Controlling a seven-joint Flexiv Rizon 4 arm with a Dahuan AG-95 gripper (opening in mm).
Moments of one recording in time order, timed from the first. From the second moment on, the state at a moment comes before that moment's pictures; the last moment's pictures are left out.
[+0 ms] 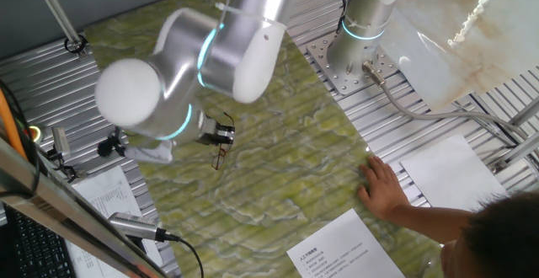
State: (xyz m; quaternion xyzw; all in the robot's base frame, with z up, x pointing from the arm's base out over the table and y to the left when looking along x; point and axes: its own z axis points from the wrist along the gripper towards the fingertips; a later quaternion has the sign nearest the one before) arm 0.520 0.142 0.134 0.44 -0.88 0.00 0.19
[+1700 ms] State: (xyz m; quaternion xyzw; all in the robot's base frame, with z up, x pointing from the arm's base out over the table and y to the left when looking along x) arm 0.517 0.117 0.156 0.39 -0.91 0.03 0.14
